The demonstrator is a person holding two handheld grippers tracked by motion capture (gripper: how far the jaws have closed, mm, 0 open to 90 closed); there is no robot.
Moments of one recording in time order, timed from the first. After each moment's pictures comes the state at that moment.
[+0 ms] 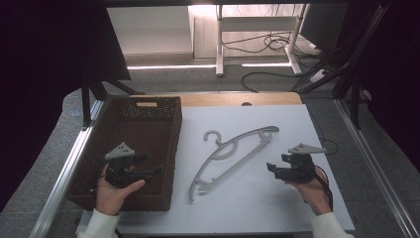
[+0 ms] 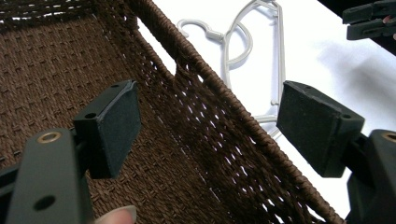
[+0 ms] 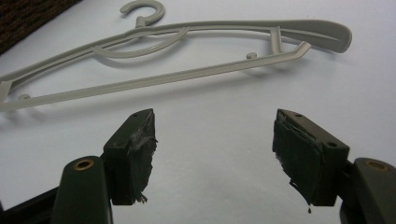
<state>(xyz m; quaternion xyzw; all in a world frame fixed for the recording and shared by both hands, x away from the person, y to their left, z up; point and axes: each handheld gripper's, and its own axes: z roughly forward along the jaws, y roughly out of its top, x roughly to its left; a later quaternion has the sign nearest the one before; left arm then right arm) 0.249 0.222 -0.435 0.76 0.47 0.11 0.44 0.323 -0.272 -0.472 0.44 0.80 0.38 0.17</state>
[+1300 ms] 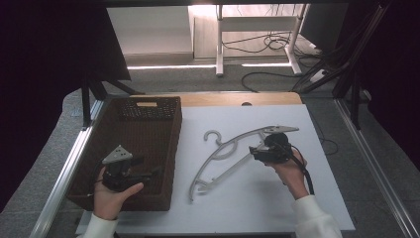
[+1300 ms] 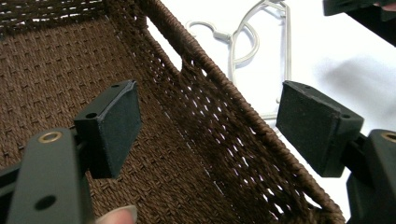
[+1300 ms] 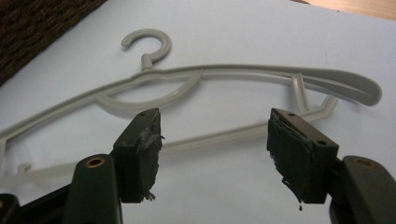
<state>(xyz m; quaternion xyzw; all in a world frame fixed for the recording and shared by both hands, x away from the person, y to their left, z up) 0.237 0.223 -0.432 0.75 0.48 0.13 0.43 0.364 -0.204 -0.447 0.46 0.80 0.35 0.18</state>
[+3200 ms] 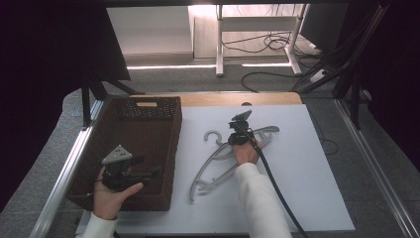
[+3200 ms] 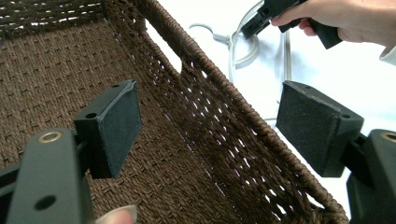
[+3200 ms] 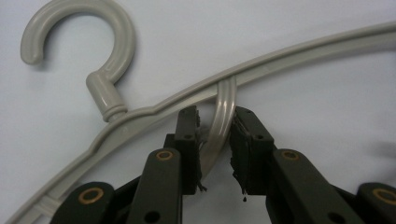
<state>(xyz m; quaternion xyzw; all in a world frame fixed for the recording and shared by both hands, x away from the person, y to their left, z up) 0.238 0.225 -0.433 0.76 0.47 0.13 0.43 0.452 -0.105 -0.500 0.64 0.75 0.15 0.11</state>
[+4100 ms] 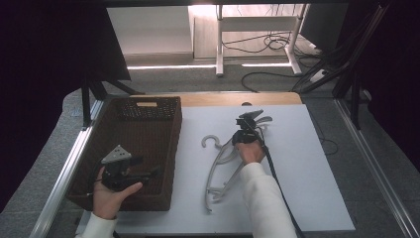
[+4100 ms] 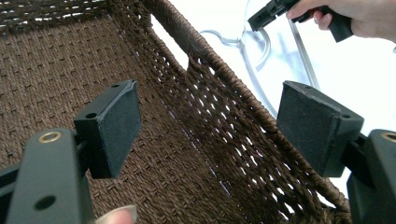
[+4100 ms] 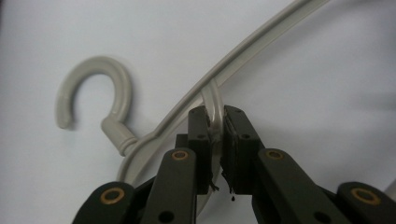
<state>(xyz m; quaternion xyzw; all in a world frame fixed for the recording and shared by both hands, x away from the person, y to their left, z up) 0.240 0.228 -0.436 0.76 0.48 0.13 0.43 0.455 -0.127 -0.493 0.66 0.71 0.23 0.04</state>
